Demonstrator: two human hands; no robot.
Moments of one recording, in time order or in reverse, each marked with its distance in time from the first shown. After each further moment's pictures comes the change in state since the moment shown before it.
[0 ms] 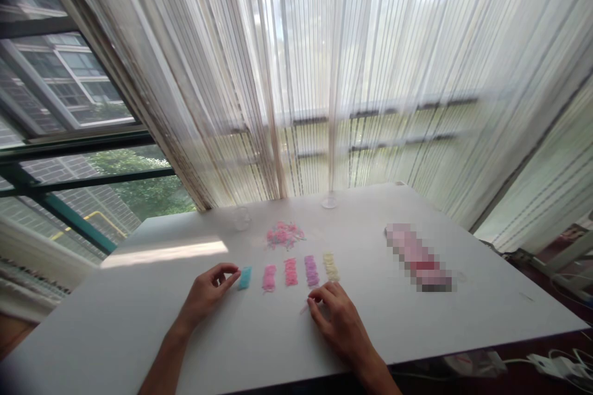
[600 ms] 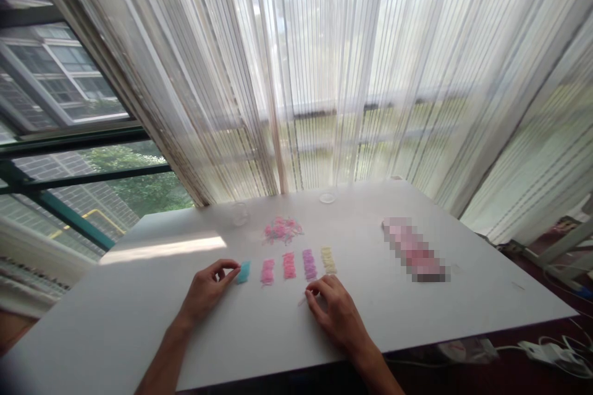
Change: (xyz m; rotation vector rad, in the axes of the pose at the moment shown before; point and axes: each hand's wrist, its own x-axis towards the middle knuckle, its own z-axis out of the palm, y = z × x) left_hand -0.005 0.002 0.002 0.040 0.011 0.007; right_hand 0.001 -0.006 -0.002 0.014 -0.004 0.004
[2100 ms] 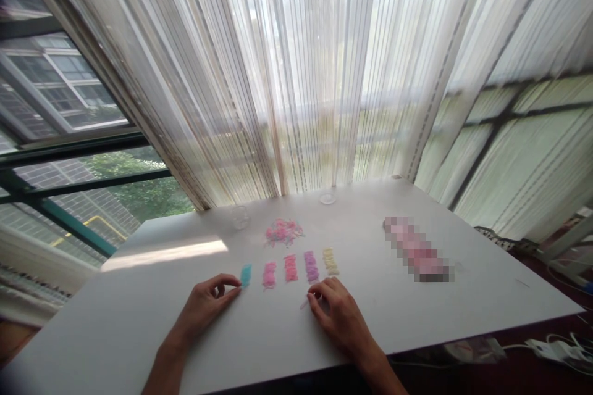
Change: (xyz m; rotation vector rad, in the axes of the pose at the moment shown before) left_hand -0.015 0.001 -0.011 -0.048 -0.146 -0.046; right_hand -0.001 0.003 0.002 -0.002 -0.024 0.001
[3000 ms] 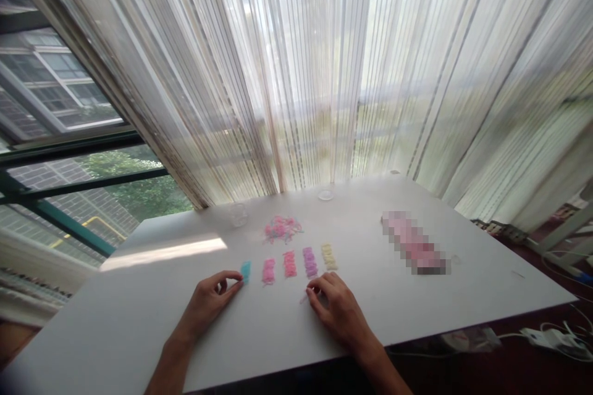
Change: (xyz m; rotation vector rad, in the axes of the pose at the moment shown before) left_hand 0.001 -0.001 0.009 0.093 0.028 0.064; right_hand 0.000 -0.003 -0.001 0.009 -0.005 0.022
